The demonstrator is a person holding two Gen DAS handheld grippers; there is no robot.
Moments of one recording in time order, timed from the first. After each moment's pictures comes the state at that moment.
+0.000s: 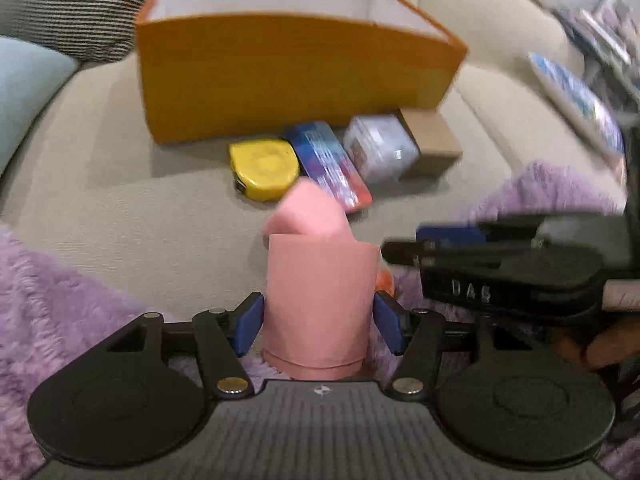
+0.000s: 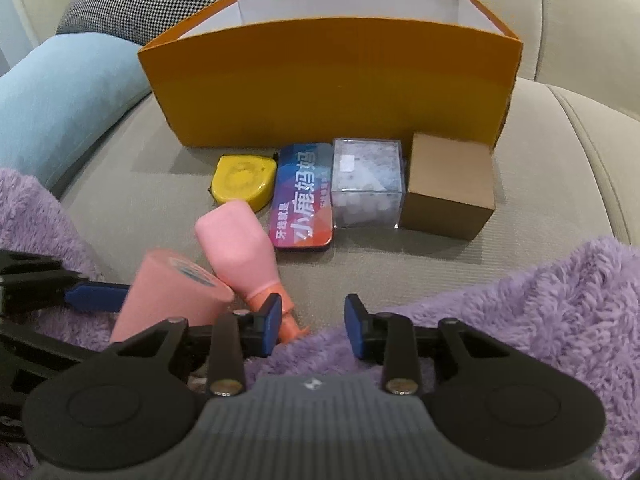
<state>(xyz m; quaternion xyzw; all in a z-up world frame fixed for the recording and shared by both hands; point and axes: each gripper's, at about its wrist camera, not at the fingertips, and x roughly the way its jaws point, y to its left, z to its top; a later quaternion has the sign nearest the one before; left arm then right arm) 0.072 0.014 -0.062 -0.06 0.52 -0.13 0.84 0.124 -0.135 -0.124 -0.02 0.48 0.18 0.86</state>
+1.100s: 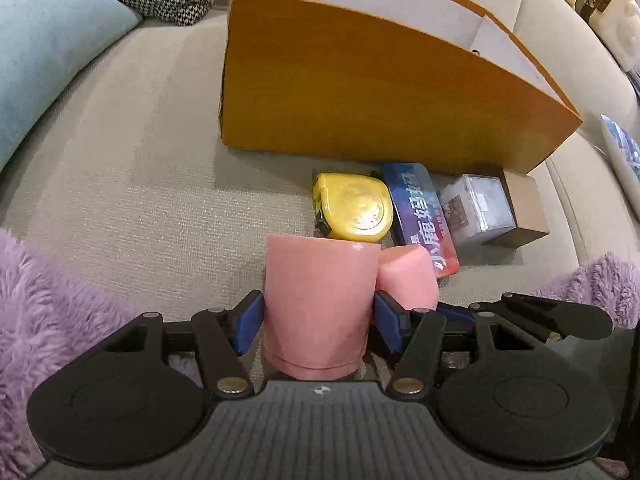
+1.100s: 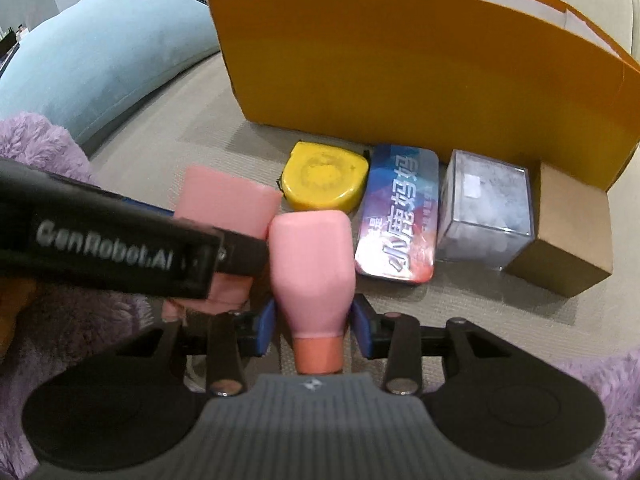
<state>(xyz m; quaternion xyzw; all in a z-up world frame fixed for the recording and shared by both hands) 0.126 0.048 -0.091 -0.12 0.54 -0.05 0.83 0.144 -0.081 -0.153 -0.06 0.48 0.26 0.83</state>
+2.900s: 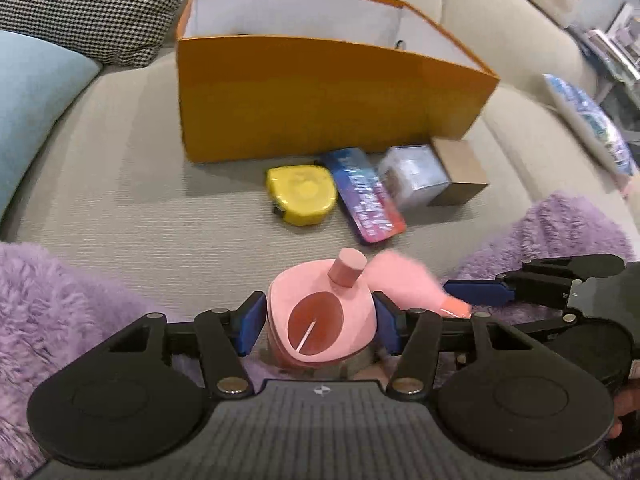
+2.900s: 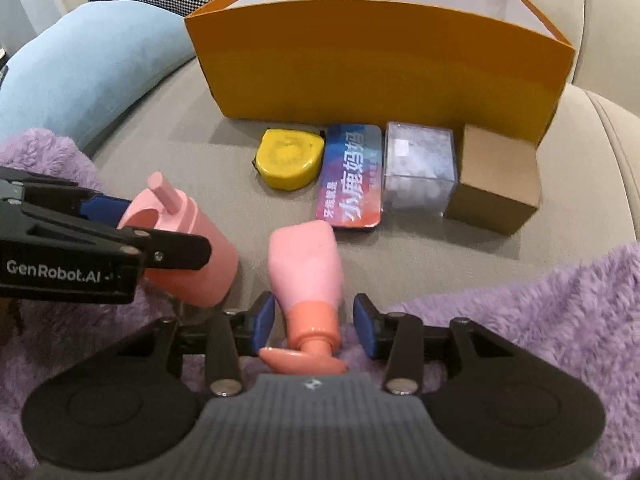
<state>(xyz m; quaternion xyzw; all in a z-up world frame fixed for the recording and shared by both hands) 0.081 0.034 -0.062 -0.06 0.51 -0.12 0.85 0.111 -0.120 -0.116 -0.04 0.51 0.23 0.83</state>
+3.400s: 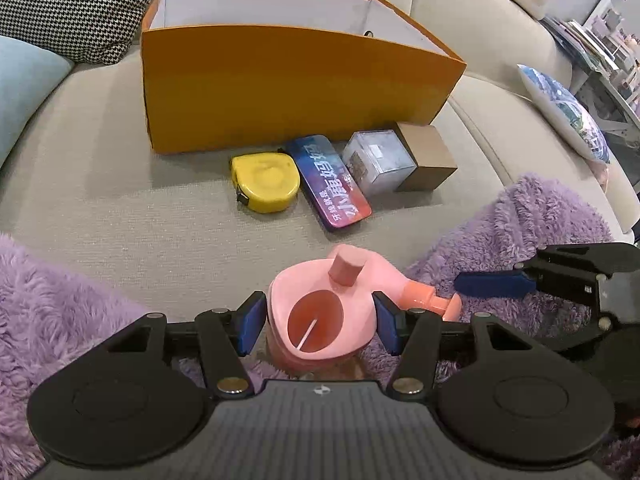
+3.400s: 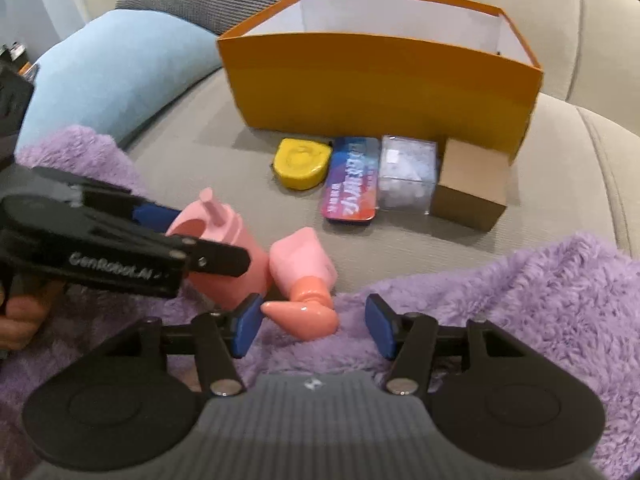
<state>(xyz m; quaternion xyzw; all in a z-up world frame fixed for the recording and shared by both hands) 0.074 0.023 -0.065 -0.06 0.51 -0.16 0.84 0.081 -0.135 -0.091 -0.06 0.49 0.26 0.83</state>
